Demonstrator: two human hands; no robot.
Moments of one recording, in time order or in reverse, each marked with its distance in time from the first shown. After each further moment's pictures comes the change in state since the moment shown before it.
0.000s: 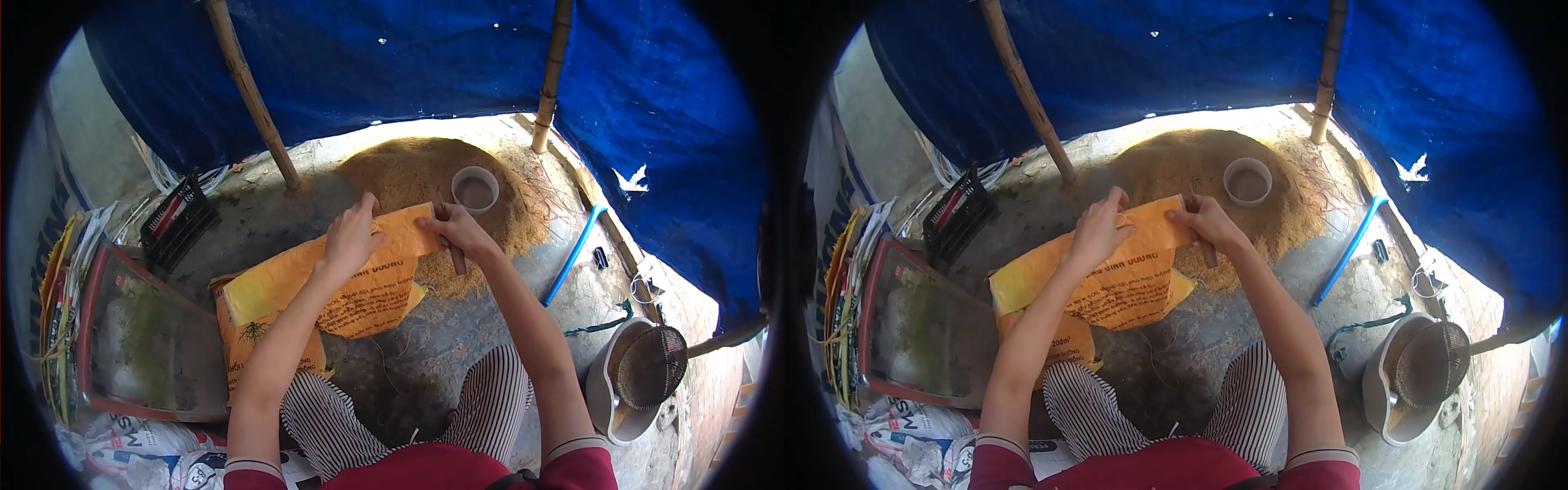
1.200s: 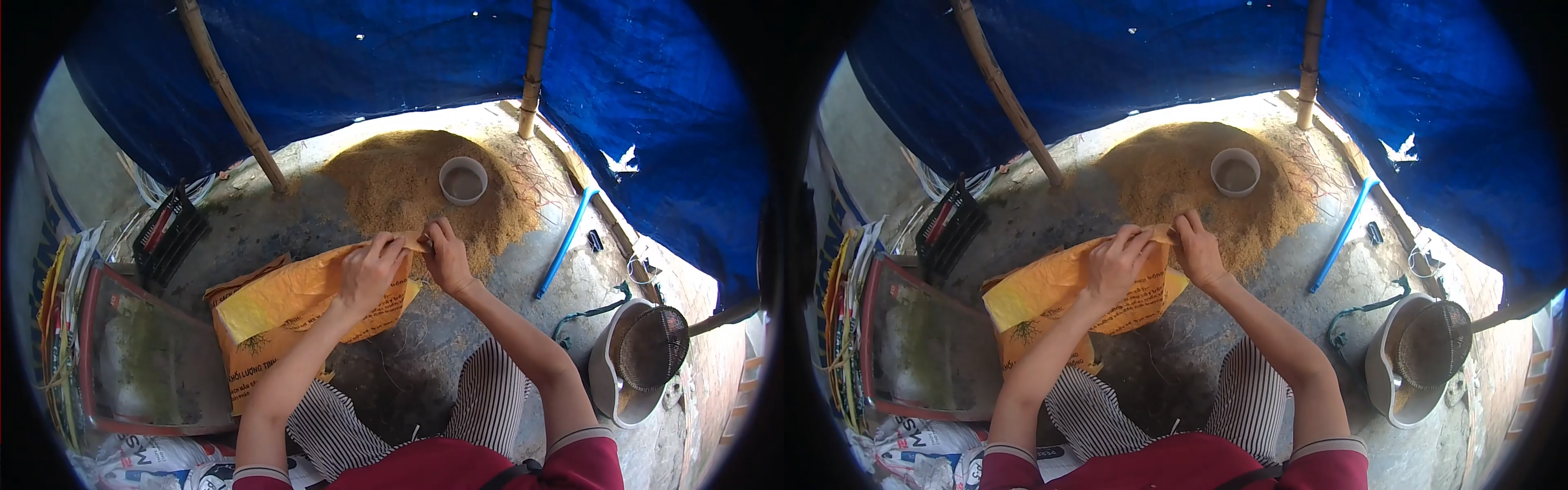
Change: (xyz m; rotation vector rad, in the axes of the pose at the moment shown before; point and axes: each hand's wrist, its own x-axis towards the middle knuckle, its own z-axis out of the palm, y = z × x) left_hand -0.036 0.017 0.055 0.088 0.399 0.520; right_hand -0.023 0.066 0.025 -0.823 0.546 -0.746
